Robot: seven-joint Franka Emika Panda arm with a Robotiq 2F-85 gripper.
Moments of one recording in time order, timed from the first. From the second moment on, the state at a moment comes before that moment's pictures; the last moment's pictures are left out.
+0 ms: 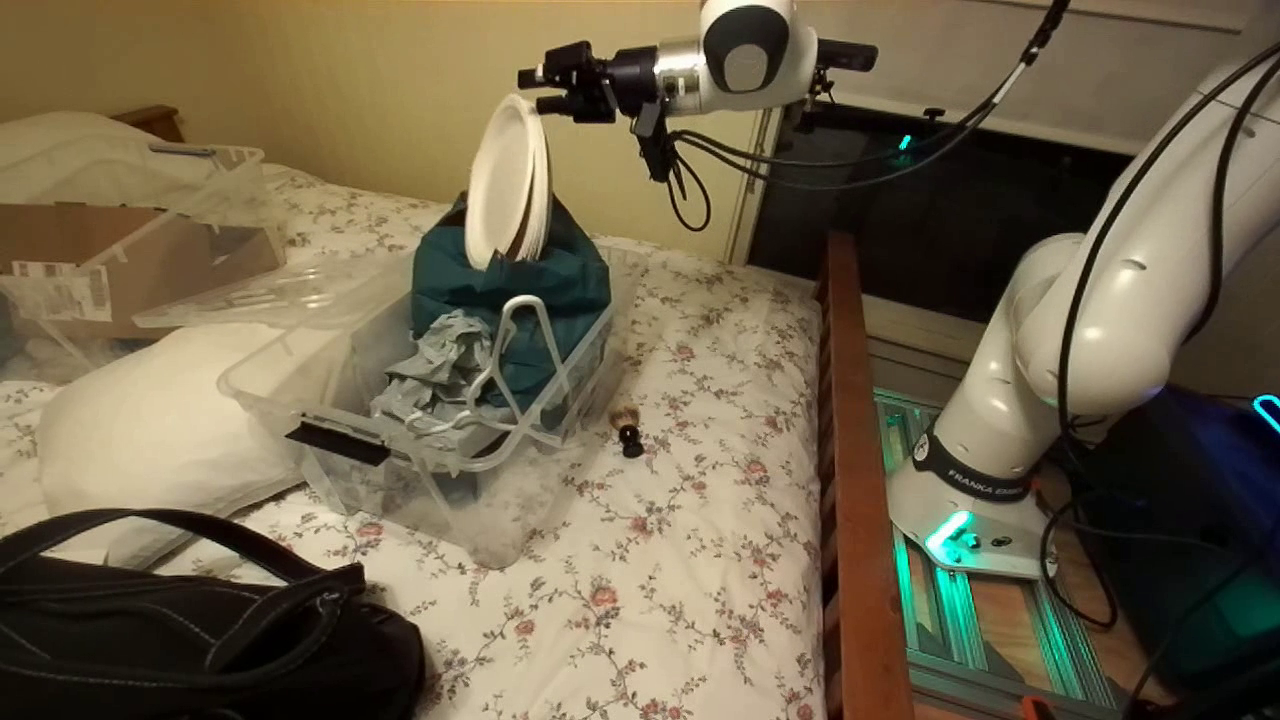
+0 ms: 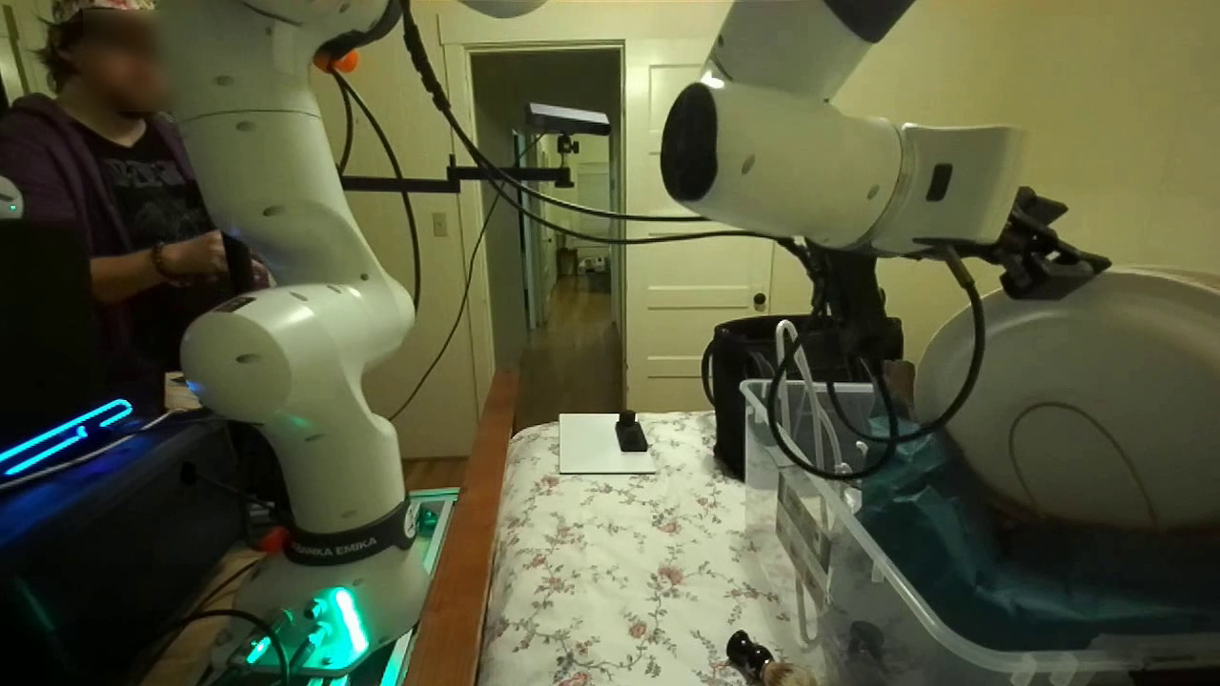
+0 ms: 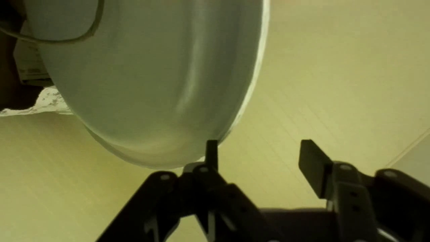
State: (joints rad) arm -0.21 -0.15 -0.07 -2.24 2.17 2.67 -1.61
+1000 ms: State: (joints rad) arm -0.40 -0.51 0.05 -2.66 1.00 2.55 -0.70
